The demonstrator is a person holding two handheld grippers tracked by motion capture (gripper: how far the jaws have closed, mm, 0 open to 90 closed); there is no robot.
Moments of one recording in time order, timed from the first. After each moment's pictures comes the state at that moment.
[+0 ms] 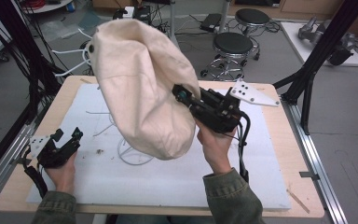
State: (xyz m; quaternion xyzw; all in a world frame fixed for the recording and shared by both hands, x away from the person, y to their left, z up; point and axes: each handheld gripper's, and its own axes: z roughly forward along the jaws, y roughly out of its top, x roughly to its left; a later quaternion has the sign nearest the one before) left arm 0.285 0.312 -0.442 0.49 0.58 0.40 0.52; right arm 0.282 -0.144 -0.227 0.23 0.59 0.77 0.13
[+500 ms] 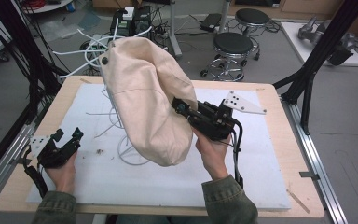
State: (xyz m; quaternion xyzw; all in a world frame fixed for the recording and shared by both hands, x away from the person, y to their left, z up) left arm 0.285 0.312 -0.442 0.49 0.58 0.40 0.52; right arm 0.296 -0.148 -0.271 0.26 0.60 0.76 0.09
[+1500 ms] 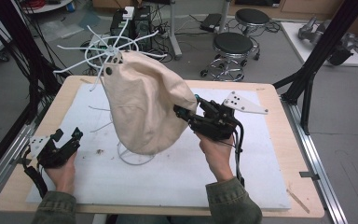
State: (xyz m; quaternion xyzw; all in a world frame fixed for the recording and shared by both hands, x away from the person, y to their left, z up) left arm 0.285 0.312 -0.442 0.49 0.58 0.40 0.52; right arm 0.296 -0.153 -0.273 0.27 0.62 0.73 0.11
